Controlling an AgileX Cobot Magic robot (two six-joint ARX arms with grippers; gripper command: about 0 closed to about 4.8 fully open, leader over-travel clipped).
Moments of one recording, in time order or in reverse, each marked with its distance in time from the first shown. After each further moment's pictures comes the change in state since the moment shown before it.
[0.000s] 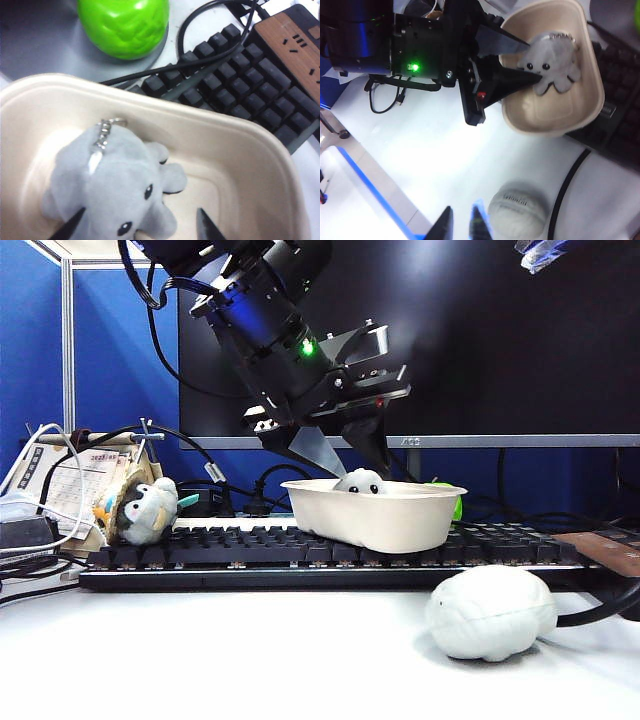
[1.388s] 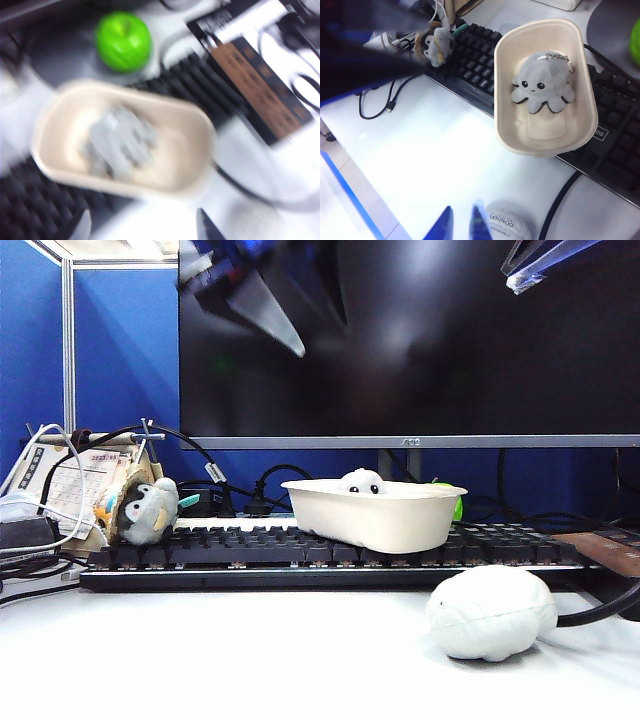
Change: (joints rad) left arm -0.036 -0.357 0.015 -0.355 0.000 -0.021; right arm 0.000 0.000 -0.069 0.126 0.004 -0.044
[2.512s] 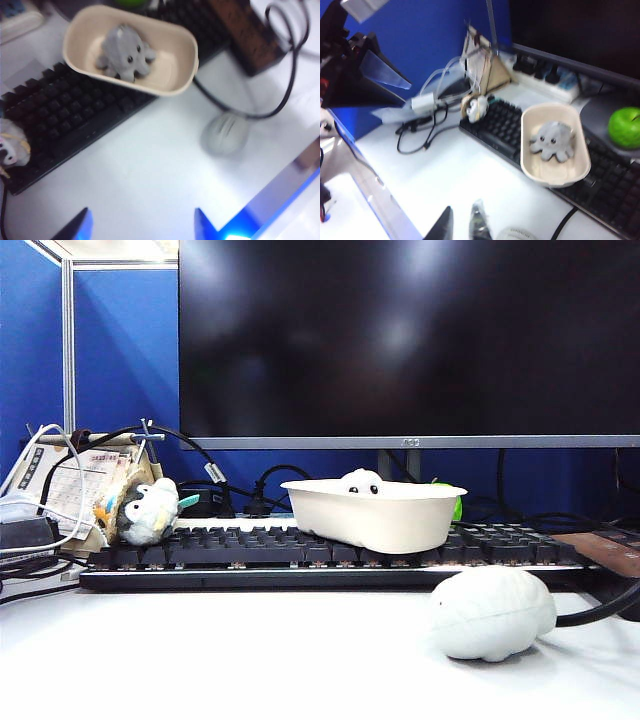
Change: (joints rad) left arm -0.123 -0.354 0.000 -0.438 -0.132 -0.119; right arm 0.000 -0.521 0.000 -0.113 -0.003 0.014
